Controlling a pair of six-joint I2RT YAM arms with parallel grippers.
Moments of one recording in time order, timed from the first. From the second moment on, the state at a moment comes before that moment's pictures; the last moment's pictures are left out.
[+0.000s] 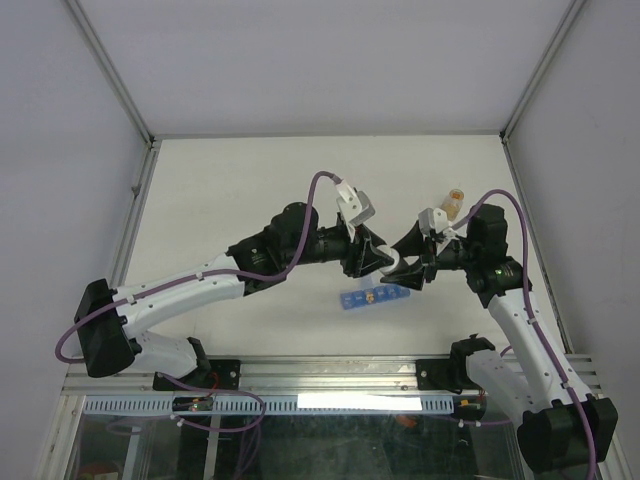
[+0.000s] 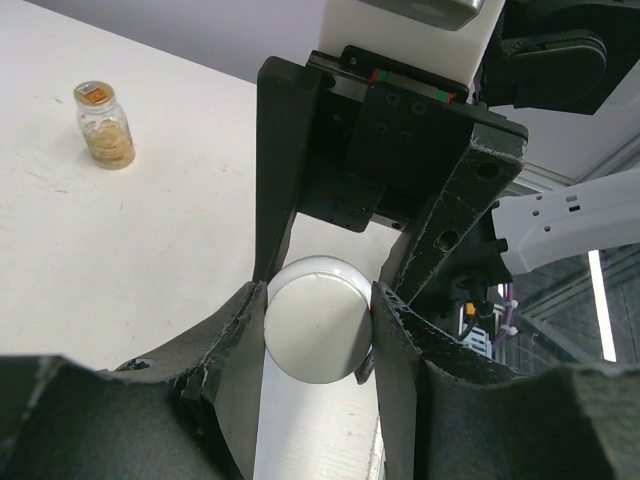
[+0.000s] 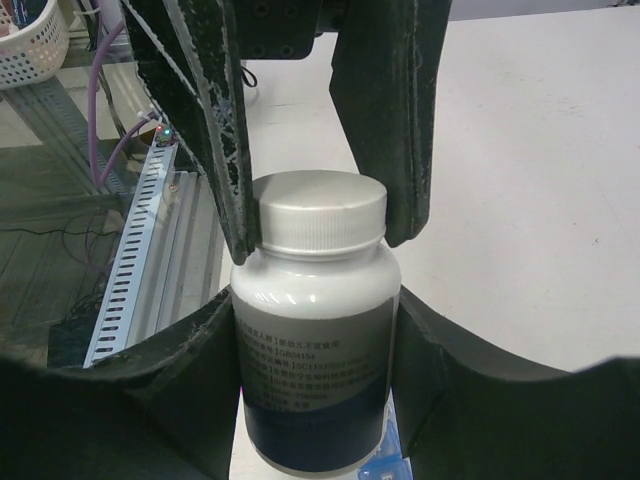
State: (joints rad) left arm -1.07 1.35 1.11 0.12 0.29 -0.19; right arm 0.19 0.83 0.69 -0.30 -1.35 -0.39
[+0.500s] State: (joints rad) left arm -0.99 1.34 1.03 0.08 0.33 -0.19; right arm 0.18 0.83 0.69 -0.28 -1.34 -0.38
